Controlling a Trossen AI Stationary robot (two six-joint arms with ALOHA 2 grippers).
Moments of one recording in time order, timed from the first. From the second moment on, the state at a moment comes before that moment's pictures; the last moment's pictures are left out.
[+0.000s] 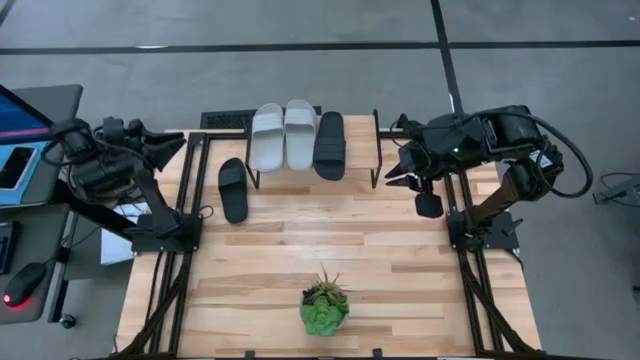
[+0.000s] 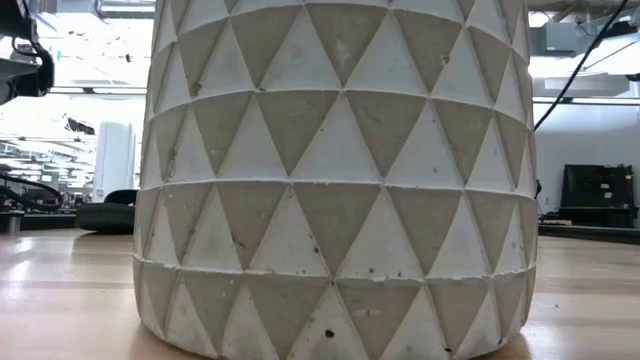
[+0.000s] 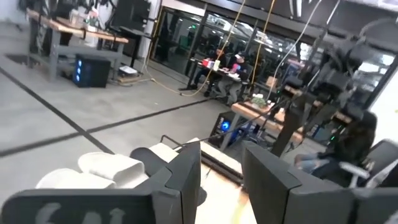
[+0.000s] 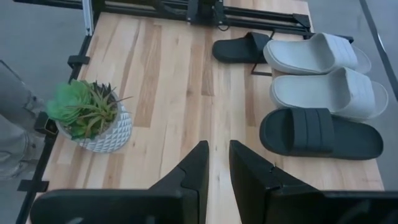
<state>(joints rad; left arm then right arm) -1.09 0.52 0.93 0.85 -1.57 0.87 0.12 1.56 2.33 -1.57 0.08 -0.07</state>
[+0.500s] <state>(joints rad) -0.96 0.48 0.89 0.69 -1.57 0.89 0.13 1.61 2.33 -1.57 0.08 -0.09</state>
